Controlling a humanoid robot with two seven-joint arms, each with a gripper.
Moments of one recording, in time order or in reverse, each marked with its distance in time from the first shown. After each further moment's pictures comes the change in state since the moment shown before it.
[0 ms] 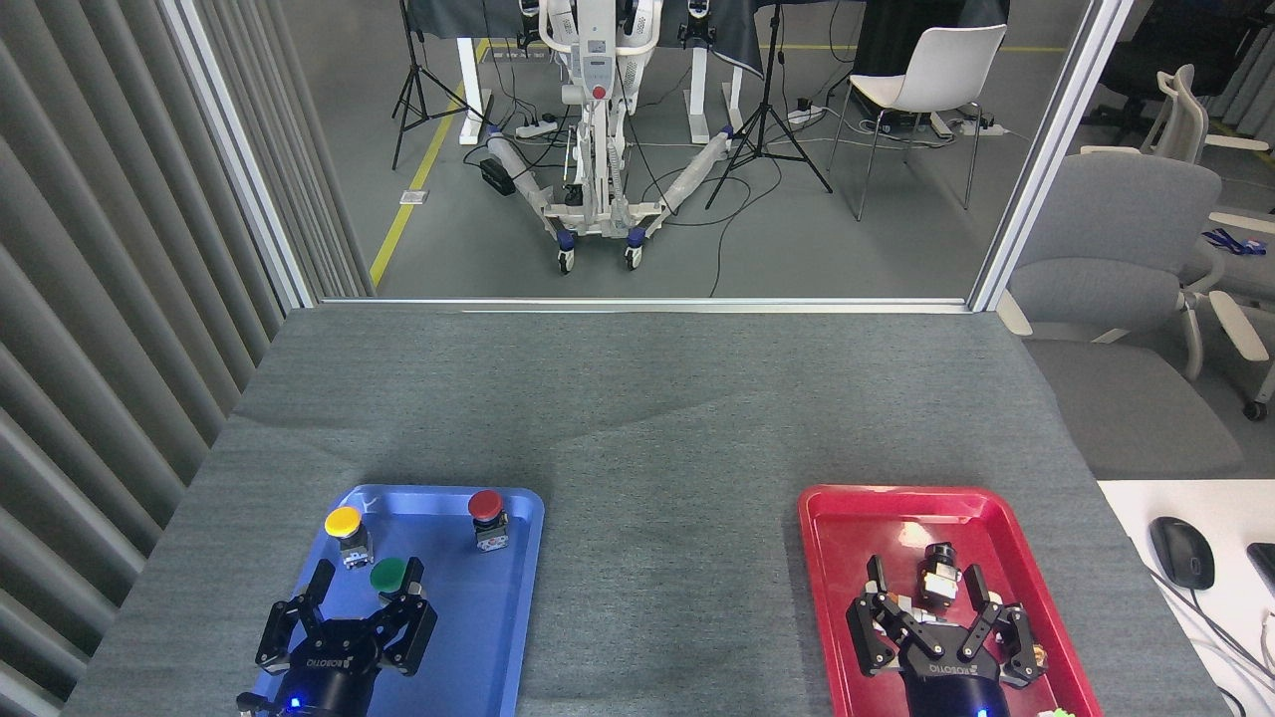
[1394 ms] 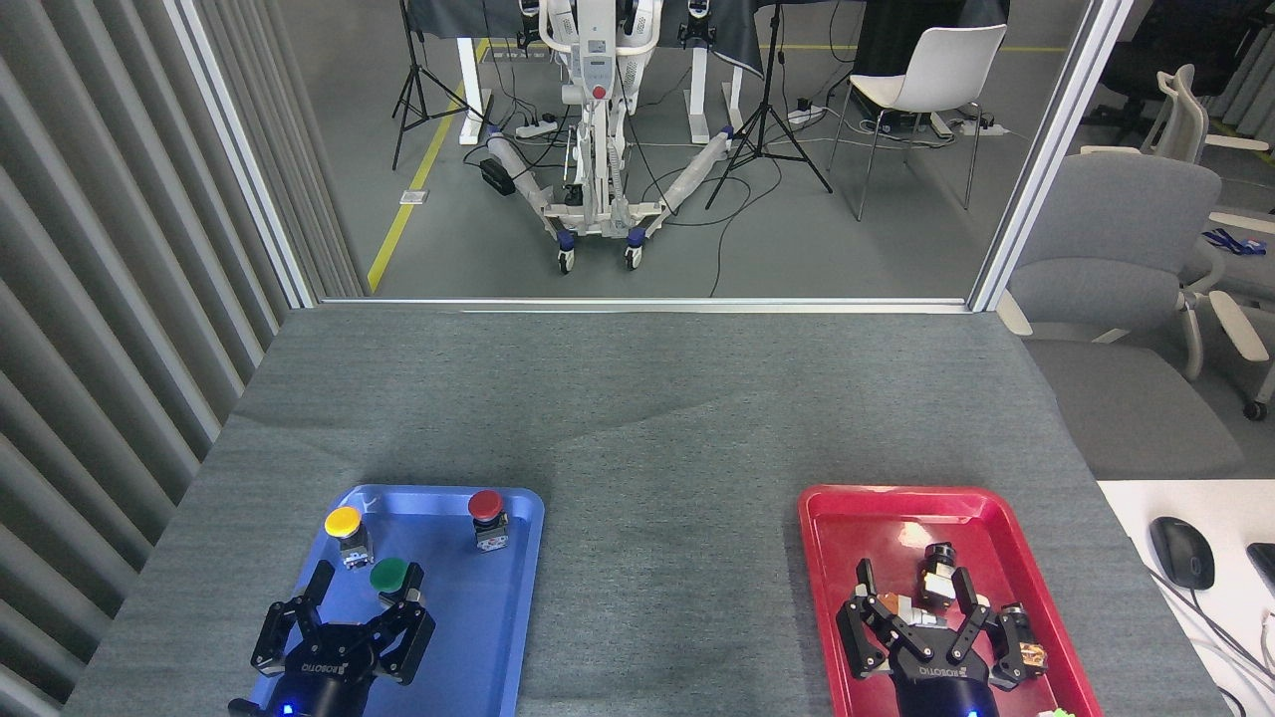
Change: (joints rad) left arm 0.022 0.017 0.000 -0.027 -0.001 -0.039 0.004; right arm 0.000 0.002 0.016 0.009 -0.014 -0.001 0.001
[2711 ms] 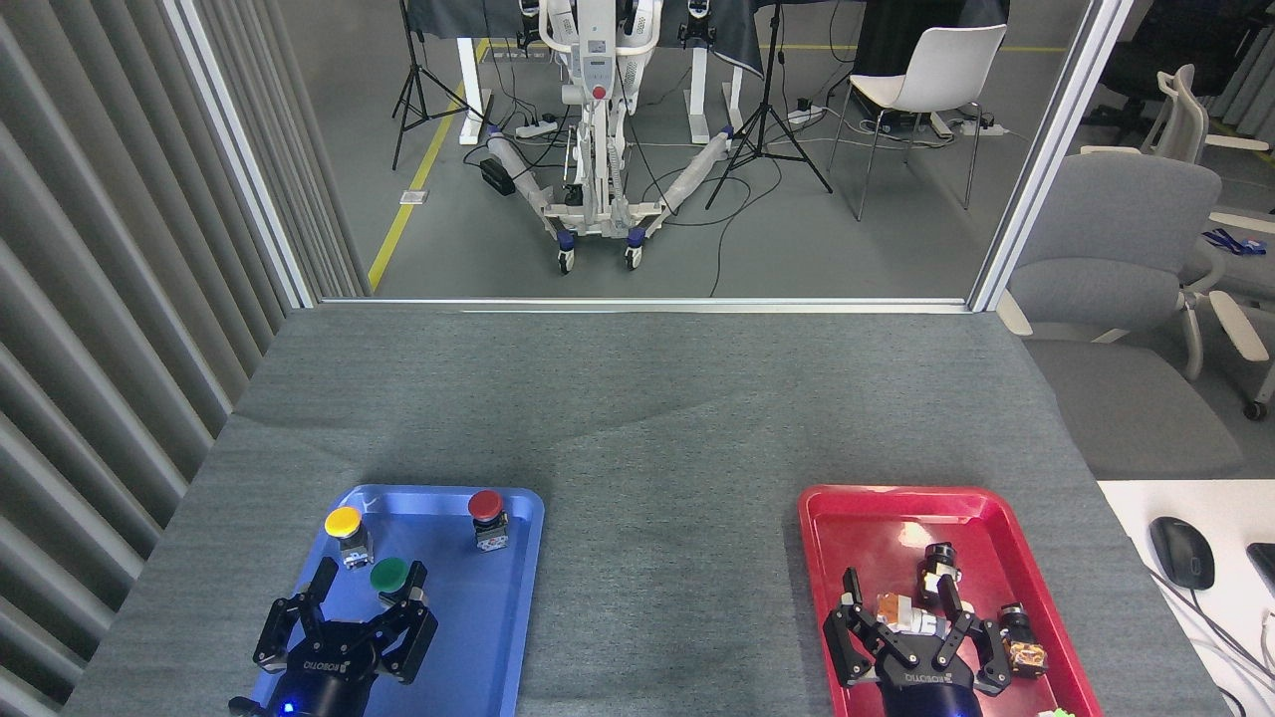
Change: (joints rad) left arm 0.000 0.000 0.000 -0.011 0.001 -0.019 -0.003; right arm 0.000 -0.012 0.041 0.033 0.000 0.022 -0.001
